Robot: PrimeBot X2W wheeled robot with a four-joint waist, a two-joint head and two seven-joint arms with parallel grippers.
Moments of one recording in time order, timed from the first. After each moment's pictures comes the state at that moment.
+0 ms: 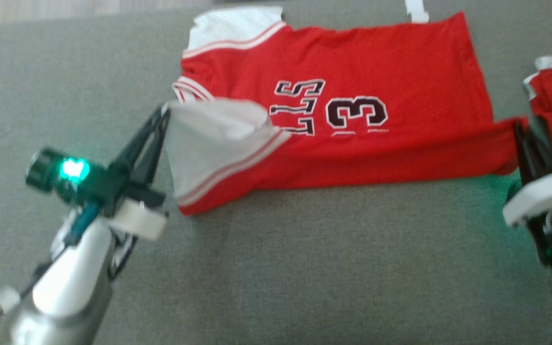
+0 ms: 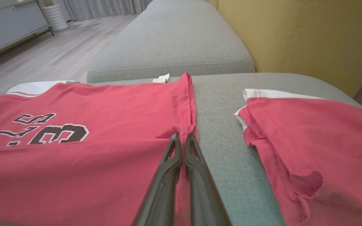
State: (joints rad) left arm -0.45 0.33 -0.43 0.31 -0.15 -0.06 -0.24; right arm -0.33 -0.34 0.07 0.45 0.38 0.13 -0.02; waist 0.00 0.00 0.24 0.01
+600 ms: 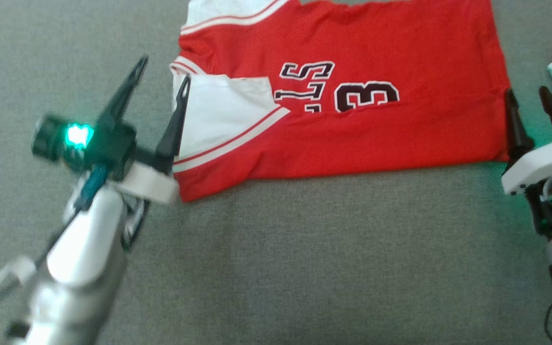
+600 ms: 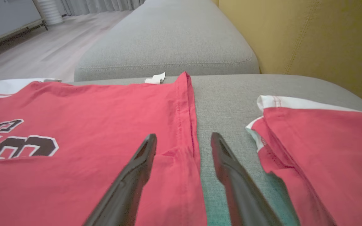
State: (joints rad) left arm -0.61 0.26 -0.43 0.45 -0.14 -0.04 -0.25; right arm -0.53 -0.34 0.12 0.65 0.35 0.13 -0.12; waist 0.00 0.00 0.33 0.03
